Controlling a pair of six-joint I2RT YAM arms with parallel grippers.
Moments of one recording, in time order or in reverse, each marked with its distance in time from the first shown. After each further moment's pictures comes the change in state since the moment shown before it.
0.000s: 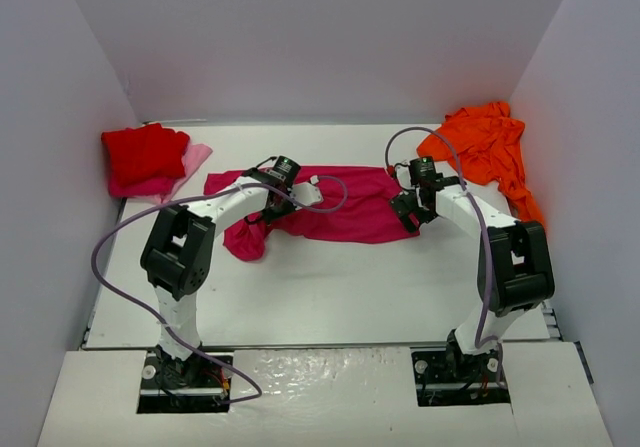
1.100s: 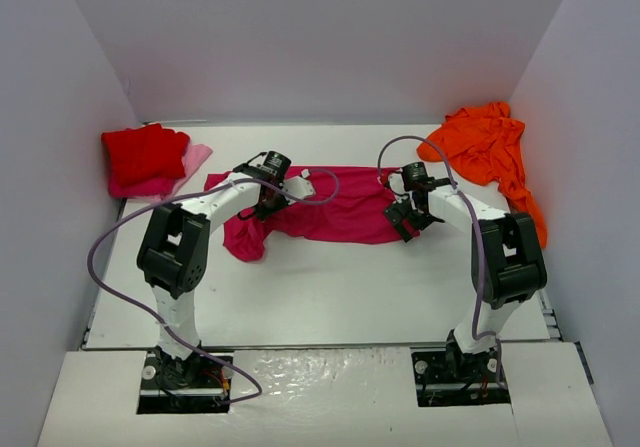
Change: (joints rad) left arm 0.056 -0.001 0.015 -0.015 0.030 -0.014; right arm 0.027 0.064 0.000 -0.037 -0.041 0.000
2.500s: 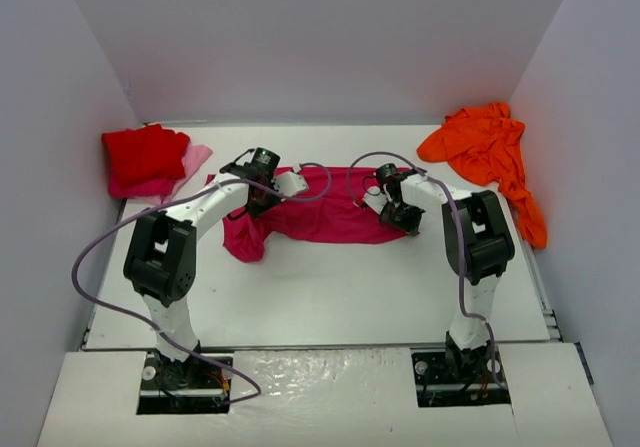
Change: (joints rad) left arm 0.037 -0.077 -0.033 0.004 0.038 -0.004; right arm 0.091 0.243 0.214 -0.234 0.052 -0.286
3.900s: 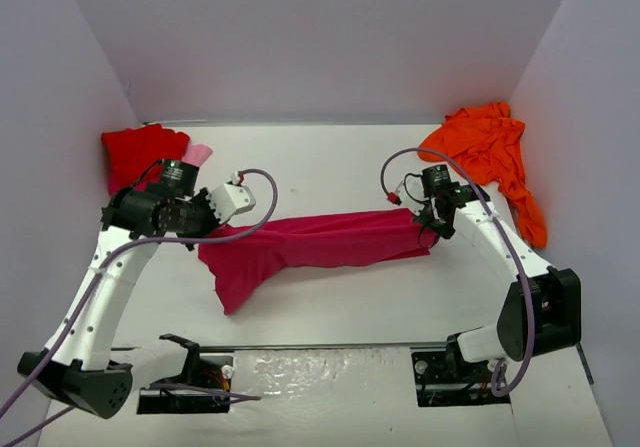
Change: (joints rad) left arm 0.126 -0.725 -0.017 -0.608 0.189 0.049; right arm -0.098 -0.591 -0.263 -0.040 0.011 -0.079
